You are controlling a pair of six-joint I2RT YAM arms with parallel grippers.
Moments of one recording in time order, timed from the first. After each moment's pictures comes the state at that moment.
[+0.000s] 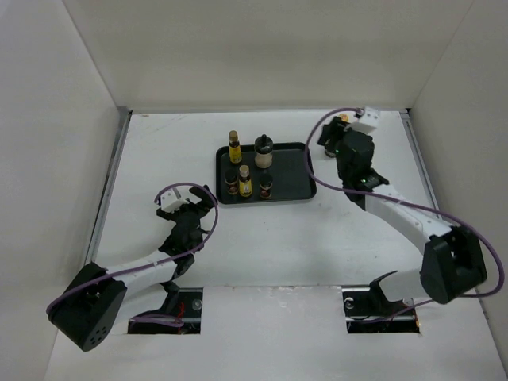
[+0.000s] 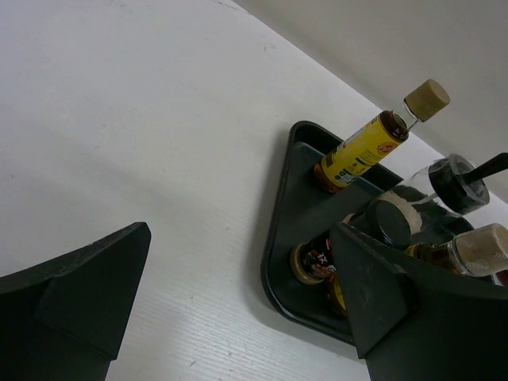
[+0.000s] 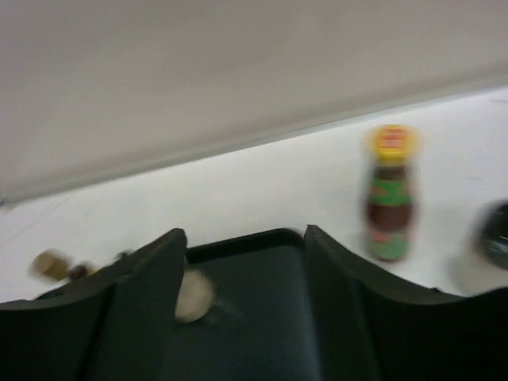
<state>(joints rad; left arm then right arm) -0.60 1.05 0.14 0.80 -0.83 -0.62 0.46 1.42 1.00 0.37 0.44 0.35</state>
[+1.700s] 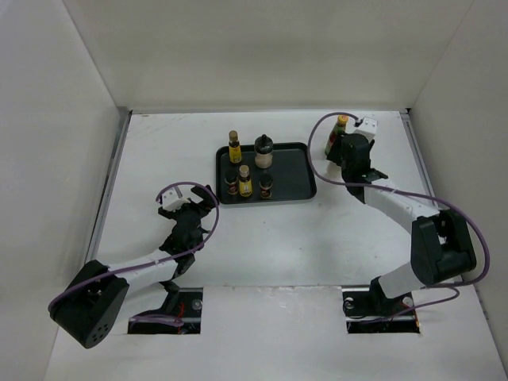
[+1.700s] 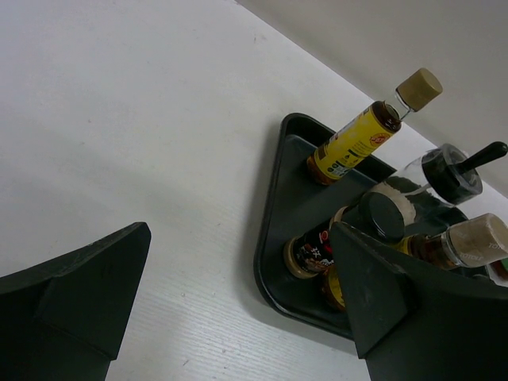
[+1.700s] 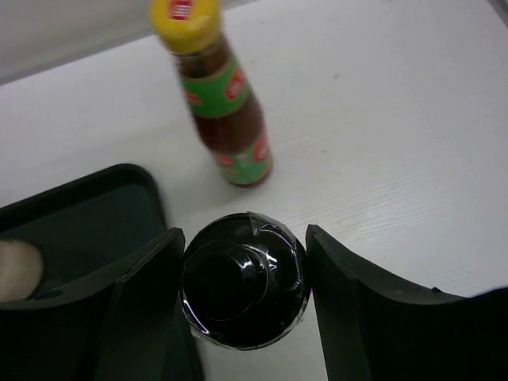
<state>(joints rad) -0.59 1.07 0.14 0.82 -0.79 -0.62 0.29 1.50 0.92 0.18 0.49 0.33</state>
